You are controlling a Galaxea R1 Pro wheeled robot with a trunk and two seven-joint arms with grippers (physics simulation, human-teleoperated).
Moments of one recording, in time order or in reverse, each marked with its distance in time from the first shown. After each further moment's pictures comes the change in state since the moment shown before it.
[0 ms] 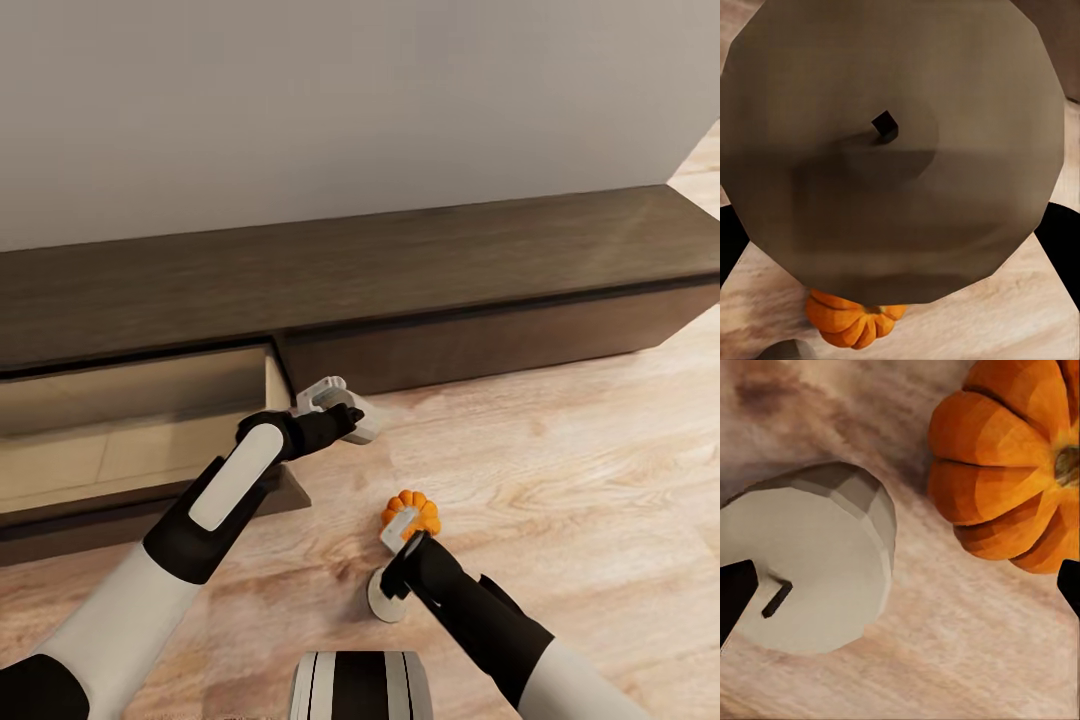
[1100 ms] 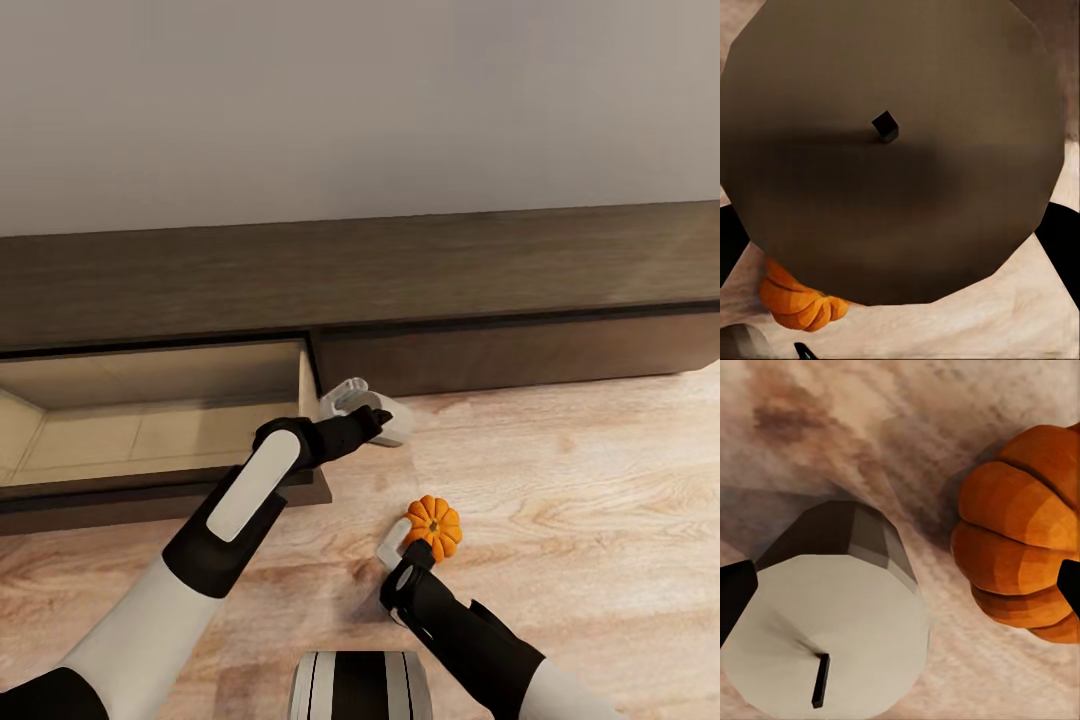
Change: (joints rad) left arm 0.033 -0.080 0.008 -0.010 0.021 -0.013 -0.056; right arm 0.030 0.012 0.089 0.080 -0.015 -0.122 -0.177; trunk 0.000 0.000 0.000
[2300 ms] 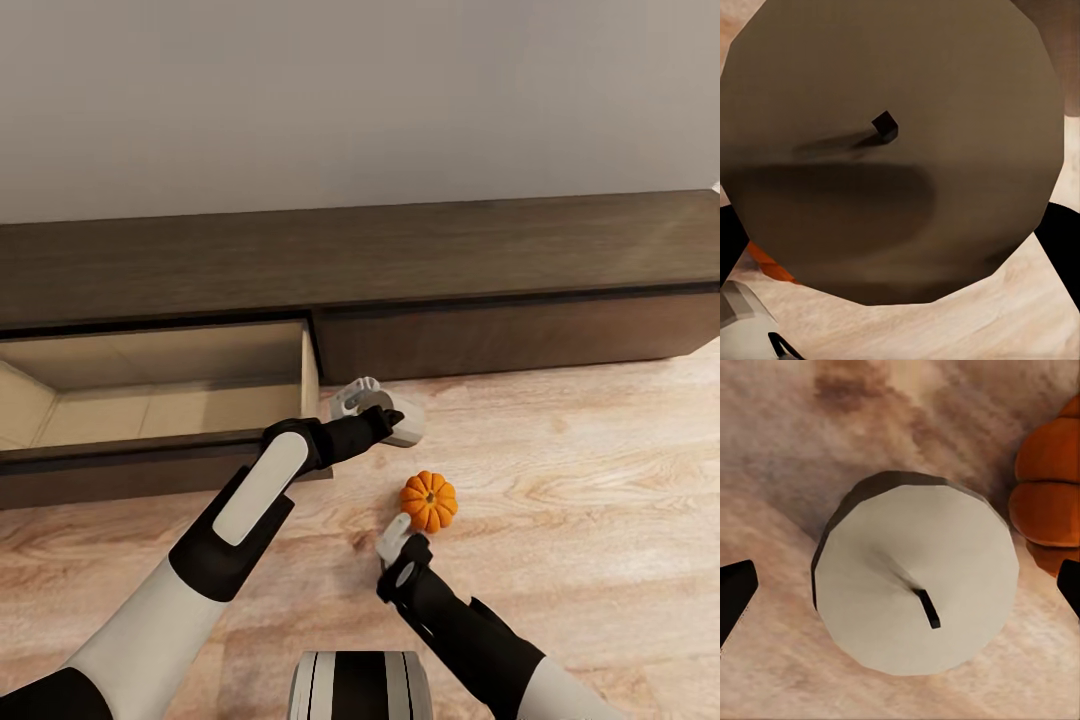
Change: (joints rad) left arm 0.000 -0.020 -0.020 -0.011 -0.009 0.008 -0.023; right arm -0.001 0.005 -0.016 -0.006 0.004 -0.037 -0.001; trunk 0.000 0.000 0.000
